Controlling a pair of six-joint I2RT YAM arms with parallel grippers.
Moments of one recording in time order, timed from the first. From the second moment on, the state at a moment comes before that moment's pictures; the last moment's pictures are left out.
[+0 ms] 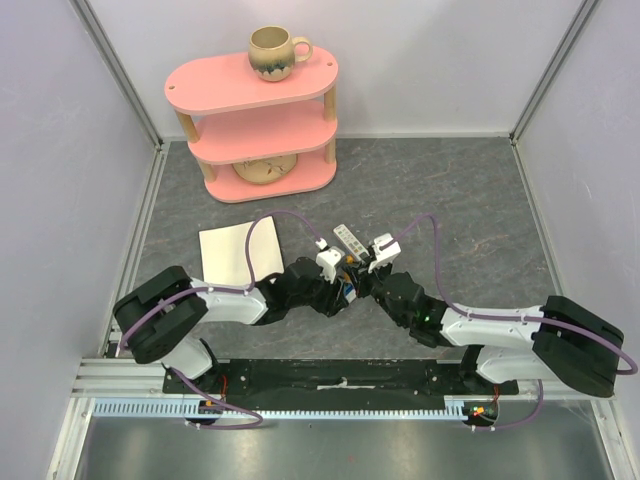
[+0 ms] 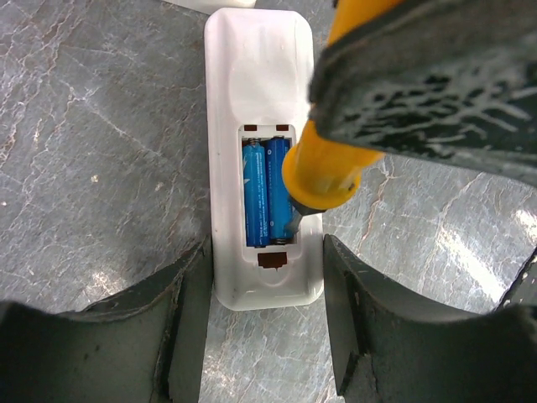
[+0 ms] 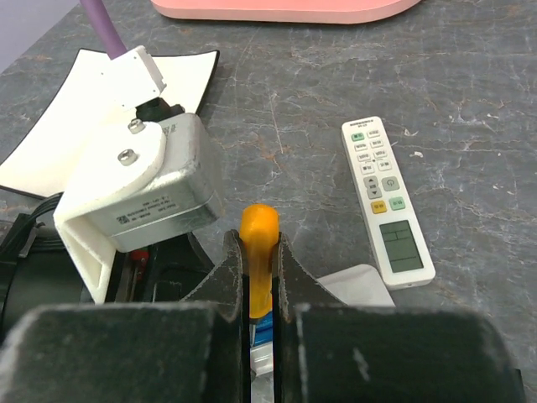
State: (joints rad) left arm -0.94 1.54 0.52 0.39 0.07 -0.32; right arm 1.05 1.24 0.36 0.67 0.46 0.30
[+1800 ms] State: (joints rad) left arm -1.12 1.63 0.50 0.56 -0.26 -0.29; right arm 0.79 1.15 0.30 0.71 0.22 0.30
